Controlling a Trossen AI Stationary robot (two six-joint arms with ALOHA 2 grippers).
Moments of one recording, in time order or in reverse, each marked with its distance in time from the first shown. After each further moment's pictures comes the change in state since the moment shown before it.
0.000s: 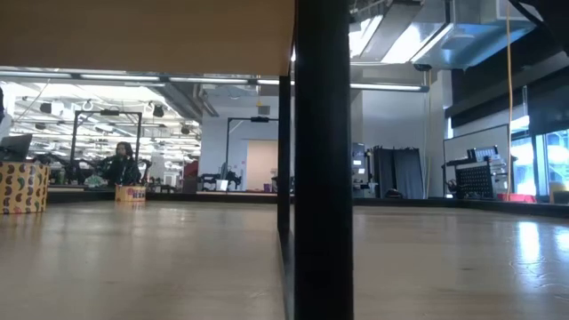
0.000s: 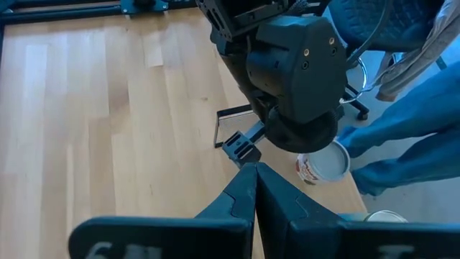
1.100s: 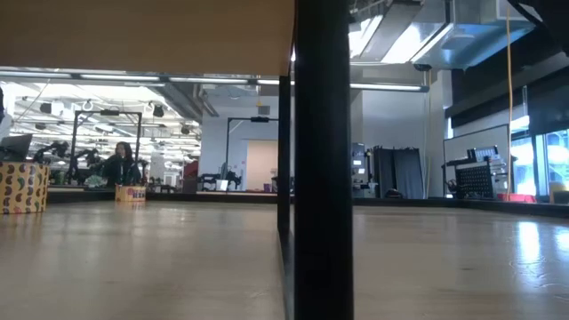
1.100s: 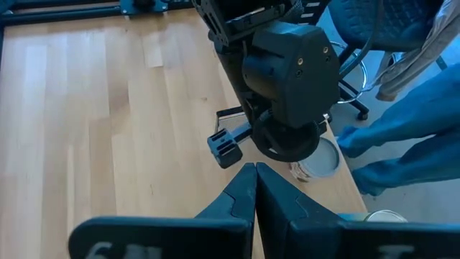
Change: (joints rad) left arm 0.000 0.000 0.000 0.000 0.000 0.004; right arm -0.001 0.003 0.000 -0.037 0.117 0.107
